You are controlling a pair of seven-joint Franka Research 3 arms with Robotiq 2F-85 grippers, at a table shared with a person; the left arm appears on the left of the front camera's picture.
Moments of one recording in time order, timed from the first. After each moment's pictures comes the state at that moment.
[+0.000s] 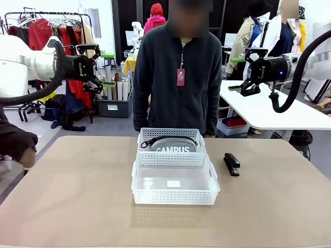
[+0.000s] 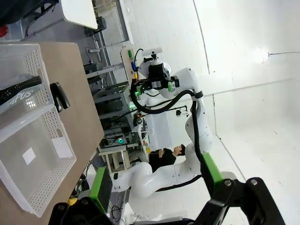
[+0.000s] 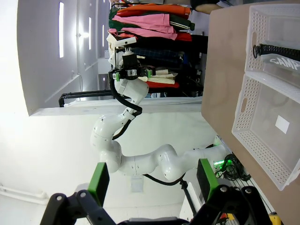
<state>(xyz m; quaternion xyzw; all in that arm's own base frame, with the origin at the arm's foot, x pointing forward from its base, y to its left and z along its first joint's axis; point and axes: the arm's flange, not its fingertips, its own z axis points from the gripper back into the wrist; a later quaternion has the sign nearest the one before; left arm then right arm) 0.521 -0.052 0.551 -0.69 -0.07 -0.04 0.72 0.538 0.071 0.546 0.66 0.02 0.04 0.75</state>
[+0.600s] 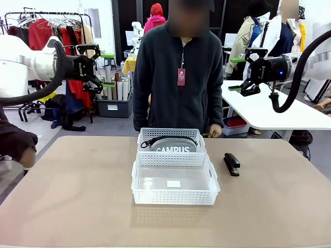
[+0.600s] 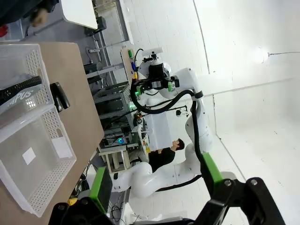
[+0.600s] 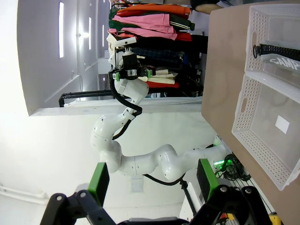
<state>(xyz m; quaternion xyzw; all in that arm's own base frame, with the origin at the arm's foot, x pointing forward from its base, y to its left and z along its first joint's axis) 0.522 -0.052 0.551 -0.69 -0.07 -0.04 0.72 0.538 0.071 0.546 0.66 0.02 0.04 0.75</state>
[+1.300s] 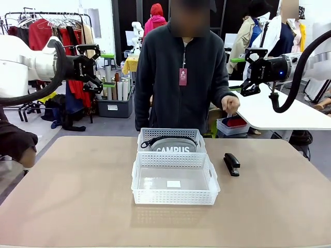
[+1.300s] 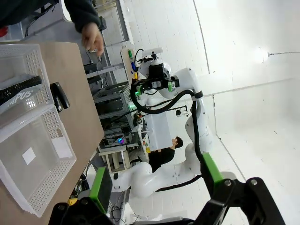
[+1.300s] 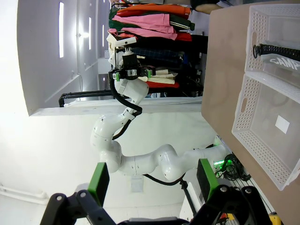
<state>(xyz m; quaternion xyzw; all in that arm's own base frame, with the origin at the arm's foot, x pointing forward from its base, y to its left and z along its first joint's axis) 0.522 -0.052 0.551 -0.69 -0.07 -0.04 0.72 0.538 0.071 0.546 0.66 0.02 0.04 0.75</state>
